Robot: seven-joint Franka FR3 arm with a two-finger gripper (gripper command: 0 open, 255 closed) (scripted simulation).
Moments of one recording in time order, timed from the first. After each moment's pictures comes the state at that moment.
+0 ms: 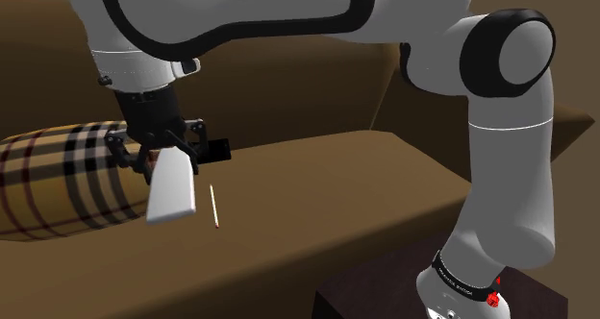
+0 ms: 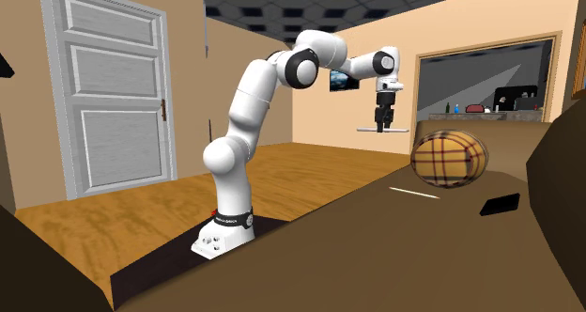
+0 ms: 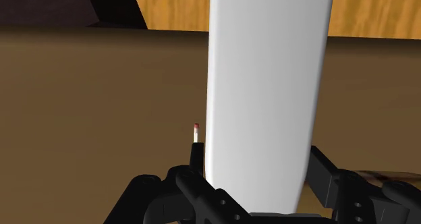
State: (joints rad) arm 0.26 0.40 0.70 -1.33 -0.25 1.61 1.32
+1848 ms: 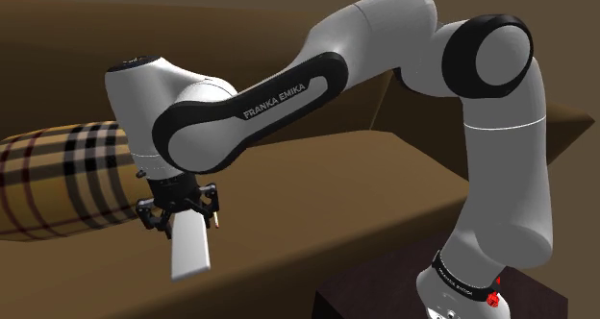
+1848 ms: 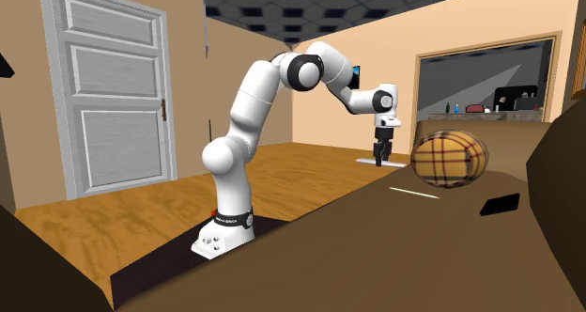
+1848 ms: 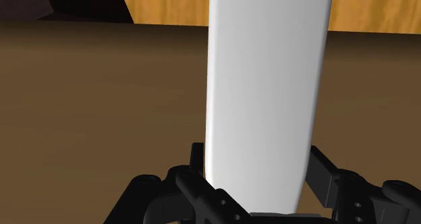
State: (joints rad) arm 0.22 0.44 0.67 -1.66 -0.29 1.96 1.35
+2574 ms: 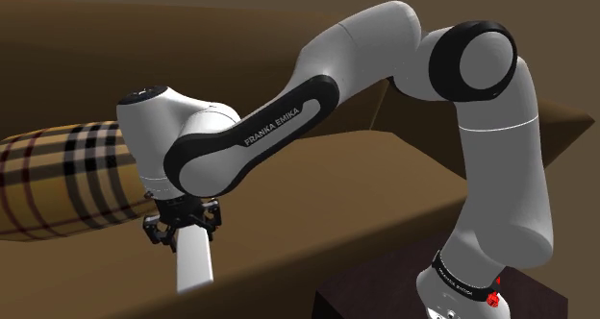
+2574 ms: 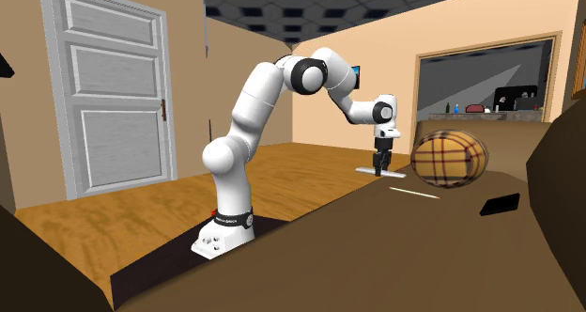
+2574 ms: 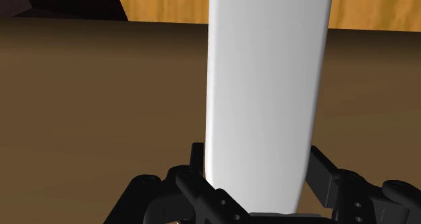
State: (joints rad) arm 0.23 0.48 0.65 -1.71 -0.32 2.05 1.37
